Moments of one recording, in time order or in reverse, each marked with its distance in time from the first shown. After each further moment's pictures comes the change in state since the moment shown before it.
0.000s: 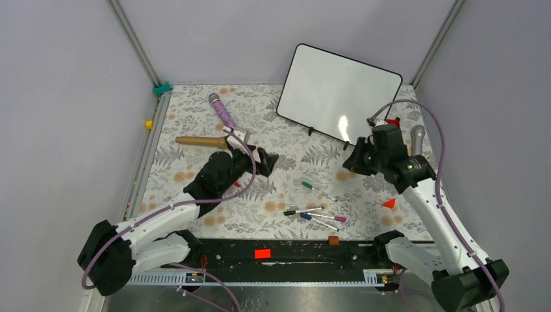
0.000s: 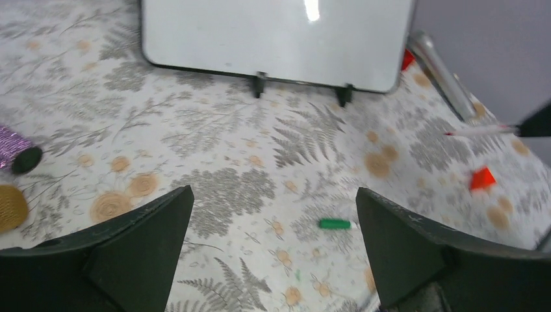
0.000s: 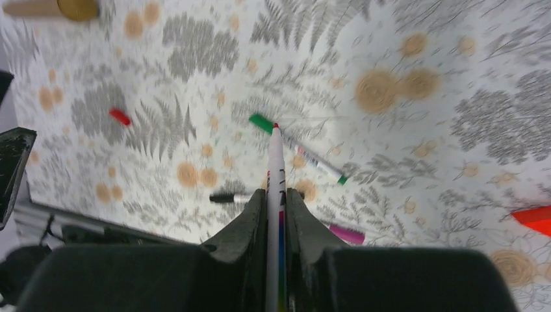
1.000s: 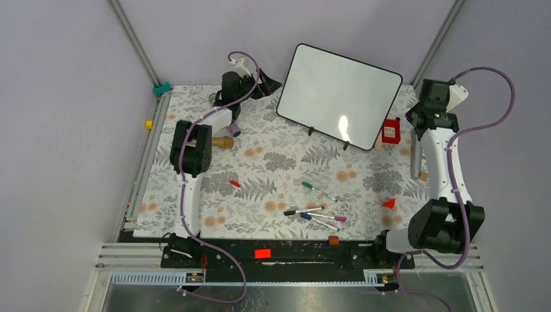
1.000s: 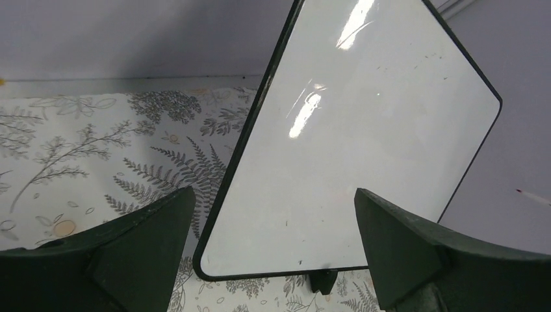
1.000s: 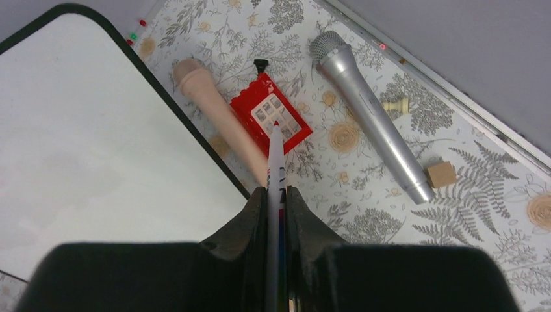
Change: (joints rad) left arm 0.540 1.302 1.202 0.110 0.607 -0.402; right arm -0.574 0.406 0.348 0.188 0.432 0.074
